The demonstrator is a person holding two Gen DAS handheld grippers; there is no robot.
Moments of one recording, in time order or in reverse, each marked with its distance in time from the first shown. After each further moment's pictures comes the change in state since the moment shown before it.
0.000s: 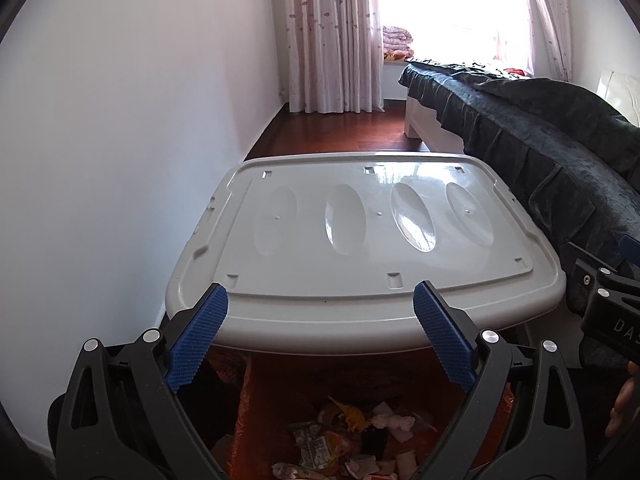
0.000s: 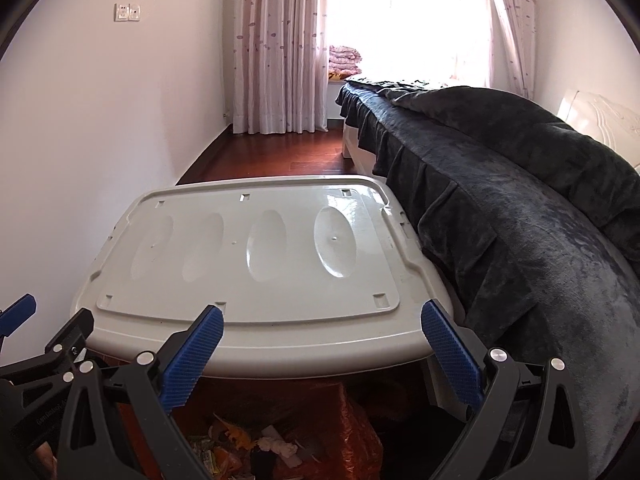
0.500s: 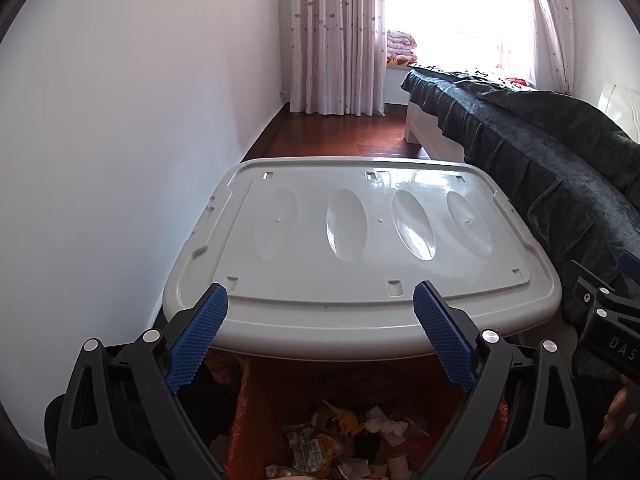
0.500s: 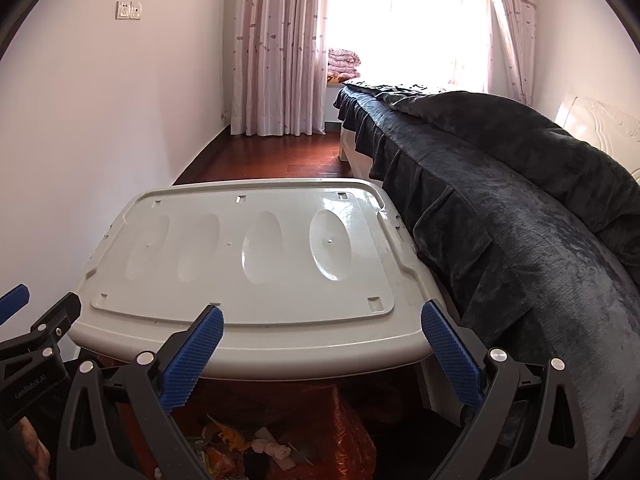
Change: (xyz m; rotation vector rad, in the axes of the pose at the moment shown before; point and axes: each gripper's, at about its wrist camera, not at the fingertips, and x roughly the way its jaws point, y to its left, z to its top) left arm 0.002 0.011 0.005 -0.040 -0.001 -0.024; right arm -0.002 0.000 0.000 -0.015 -0.011 -0.016
